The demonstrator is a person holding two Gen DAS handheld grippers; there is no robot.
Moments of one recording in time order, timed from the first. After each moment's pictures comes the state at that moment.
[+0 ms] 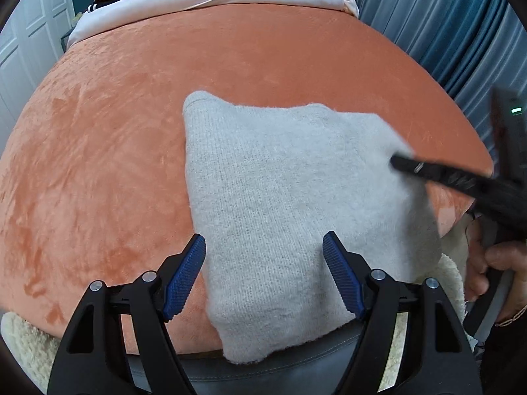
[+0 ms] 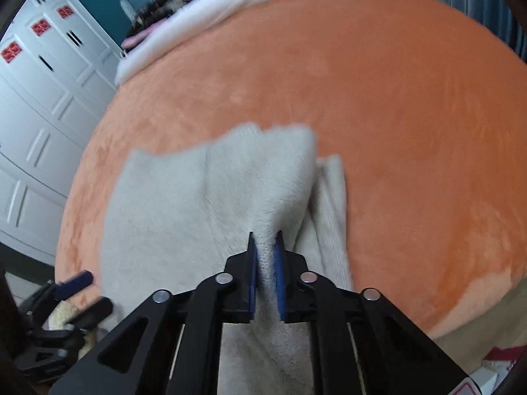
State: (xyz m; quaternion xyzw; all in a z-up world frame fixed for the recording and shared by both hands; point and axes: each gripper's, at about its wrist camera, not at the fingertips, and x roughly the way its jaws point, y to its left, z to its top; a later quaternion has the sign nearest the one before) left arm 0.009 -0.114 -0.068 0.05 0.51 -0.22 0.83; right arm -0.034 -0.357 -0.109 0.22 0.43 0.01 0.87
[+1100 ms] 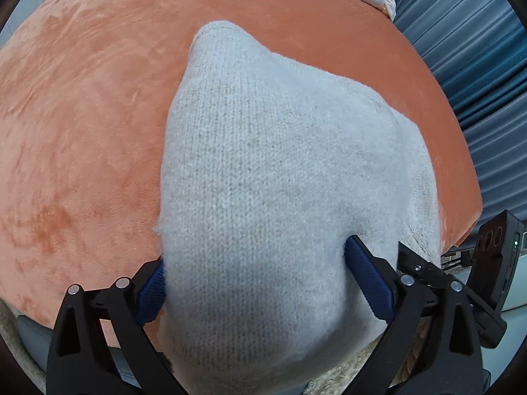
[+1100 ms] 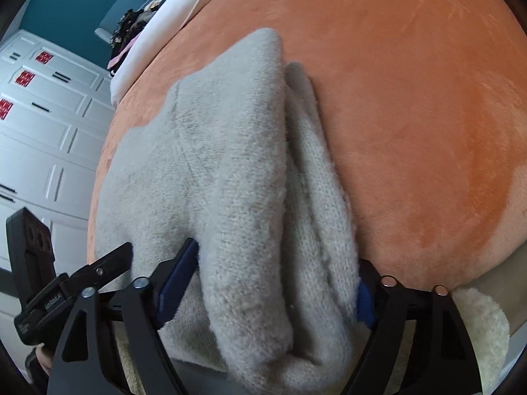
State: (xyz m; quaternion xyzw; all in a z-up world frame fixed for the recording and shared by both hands) left arm 0.037 -0.134 -0.124 -0.07 0.60 -0.18 0.78; right arm -0.074 -0.367 -0.206 0.34 0.50 0.03 0.80
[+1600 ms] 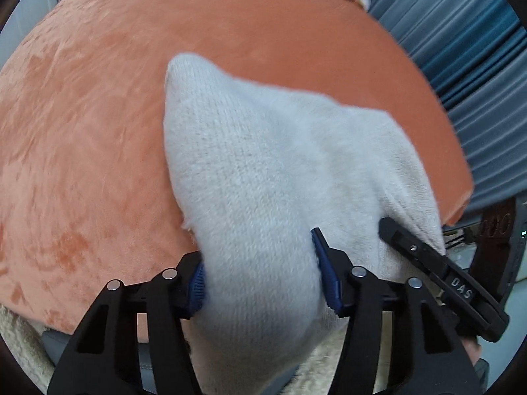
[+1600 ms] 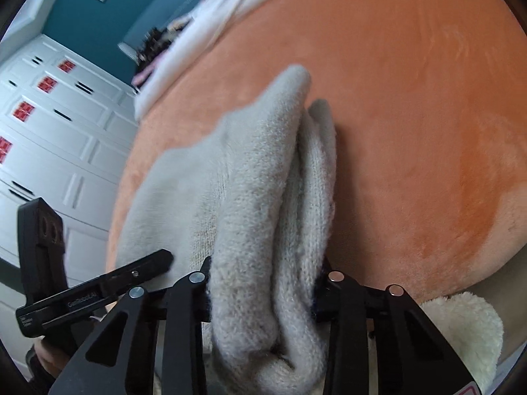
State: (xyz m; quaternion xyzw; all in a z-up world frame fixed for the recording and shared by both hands) left arm 0.041 -0.163 -0.071 -0.04 0.58 -0.24 0.78; right arm -0.093 -0.370 -0.141 0.35 0.42 0.04 0.83
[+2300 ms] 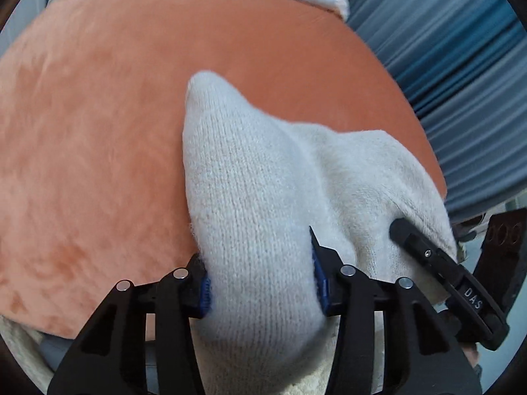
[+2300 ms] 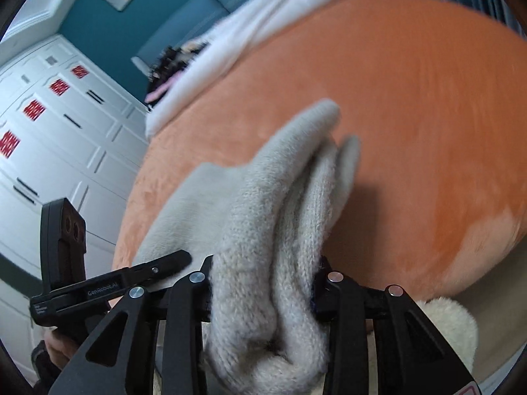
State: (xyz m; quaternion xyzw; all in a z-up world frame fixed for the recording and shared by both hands) left arm 0.037 -0.154 -0.025 -0.05 0.55 -0.28 0.78; right arm -0.116 -0.361 -0.066 0.31 0.38 0.02 0.87
